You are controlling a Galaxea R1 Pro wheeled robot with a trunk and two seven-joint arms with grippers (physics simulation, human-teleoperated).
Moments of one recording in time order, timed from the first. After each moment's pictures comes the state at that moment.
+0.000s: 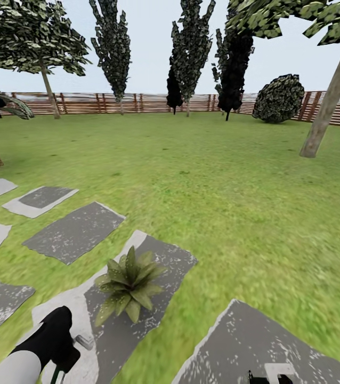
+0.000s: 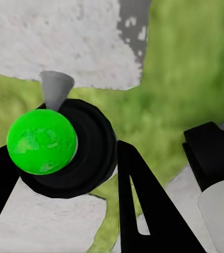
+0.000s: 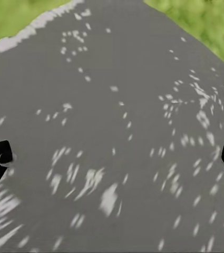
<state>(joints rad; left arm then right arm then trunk) -0.58 0.15 0.09 -0.55 -1.00 0.83 -0.87 -0.42 -0.09 -0.10 -0.04 0.14 -0.39 -0.13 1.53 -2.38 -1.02</state>
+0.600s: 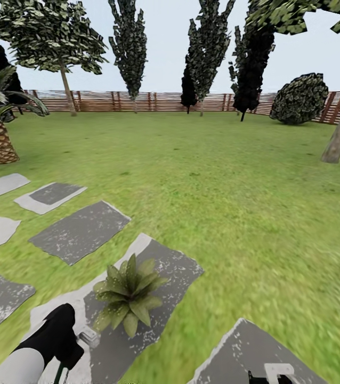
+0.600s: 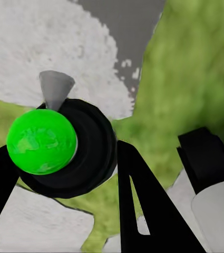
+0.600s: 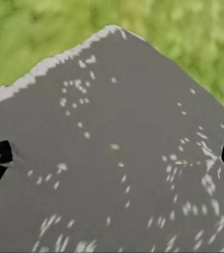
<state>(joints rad) -0.59 0.14 0.08 -0.56 -1.00 0.84 -0.88 -0.42 -0.09 -0.10 -0.04 0.14 -0.39 -0.13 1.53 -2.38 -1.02</state>
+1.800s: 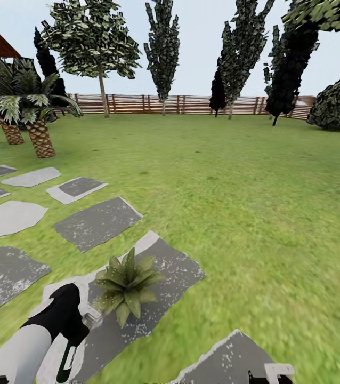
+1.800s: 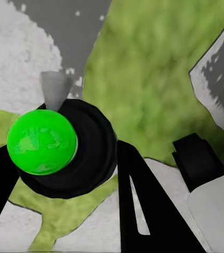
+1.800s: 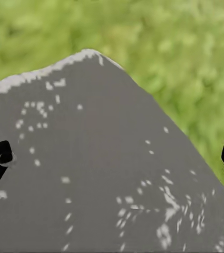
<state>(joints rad) -0.69 0.13 0.07 -0.56 -1.12 0.85 -1.05 -0.42 -0.09 -0.10 -0.04 0.14 -0.39 -0.13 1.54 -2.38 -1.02</state>
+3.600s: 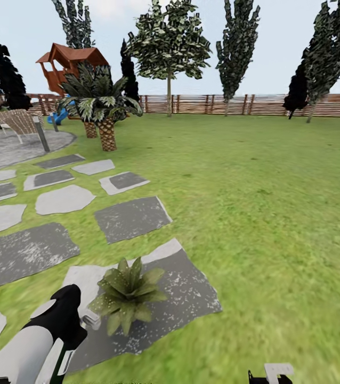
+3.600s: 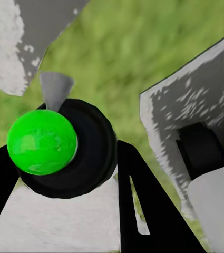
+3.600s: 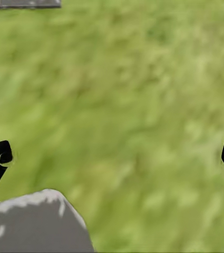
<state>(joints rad) -0.69 0.12 0.08 -0.56 -1.18 0.93 -1.05 -0.42 -0.09 -0.09 -0.04 0.14 -0.39 -0.13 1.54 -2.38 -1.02</state>
